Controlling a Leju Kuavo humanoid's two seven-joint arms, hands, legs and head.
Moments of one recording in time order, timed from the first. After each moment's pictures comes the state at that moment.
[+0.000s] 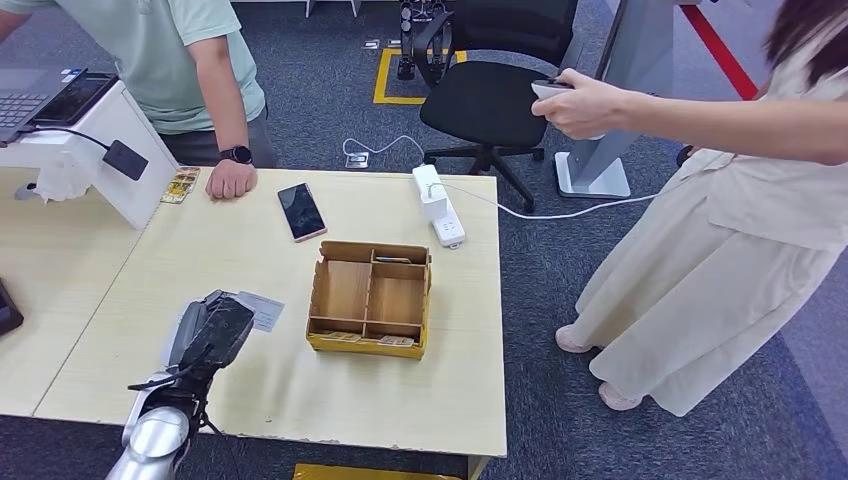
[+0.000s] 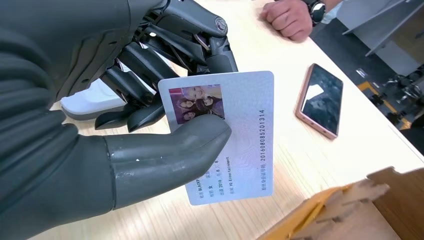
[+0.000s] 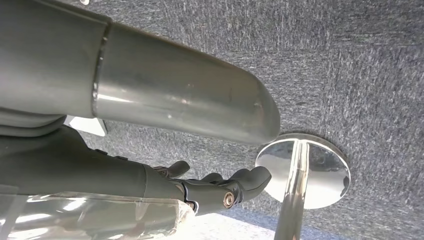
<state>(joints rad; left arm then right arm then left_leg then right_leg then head) -0.02 0.15 -0.10 -1.51 -0.21 0.10 -0.01 -0.05 0.19 -1.15 -0.29 1.46 -0.59 -0.31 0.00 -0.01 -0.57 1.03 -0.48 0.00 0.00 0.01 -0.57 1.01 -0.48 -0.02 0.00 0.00</state>
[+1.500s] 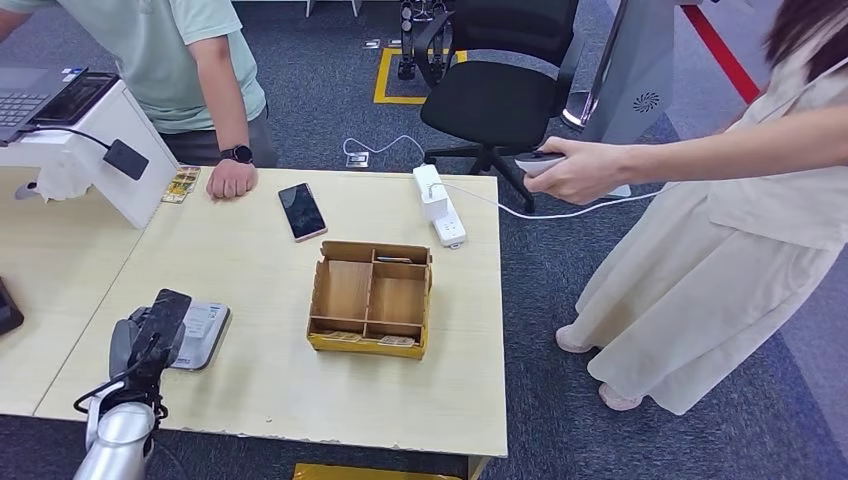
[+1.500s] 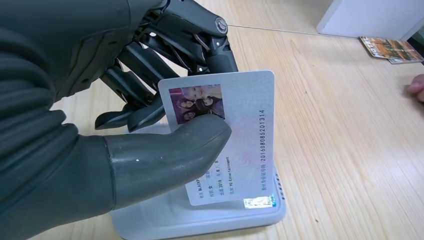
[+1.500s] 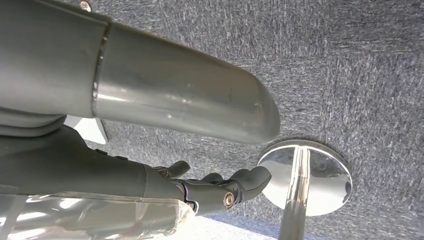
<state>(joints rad) -0.07 0.17 0.11 -1.31 -0.25 0.25 0.05 -0.05 0.19 -1.15 -0.27 1.43 -0.59 -0.31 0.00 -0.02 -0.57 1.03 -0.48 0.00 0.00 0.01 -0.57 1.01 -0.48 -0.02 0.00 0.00</state>
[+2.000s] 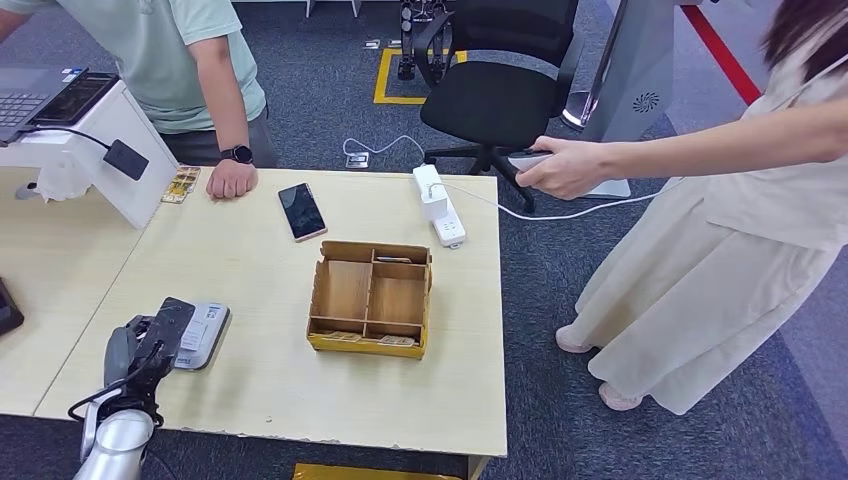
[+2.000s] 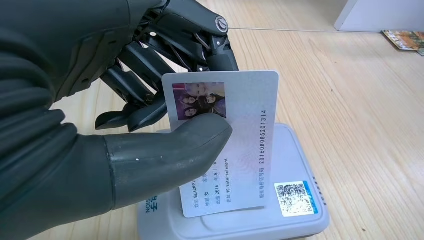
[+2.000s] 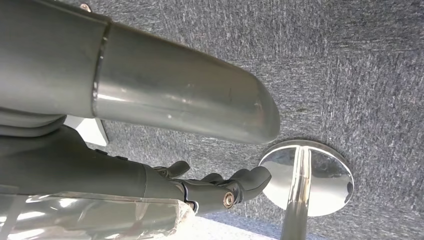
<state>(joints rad) -0.05 0.17 0.13 -1.30 -0.33 0.24 0.09 -0.05 0.19 -1.15 -0.27 1.41 -0.59 -0.31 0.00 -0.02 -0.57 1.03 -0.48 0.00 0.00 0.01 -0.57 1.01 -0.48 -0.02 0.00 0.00</state>
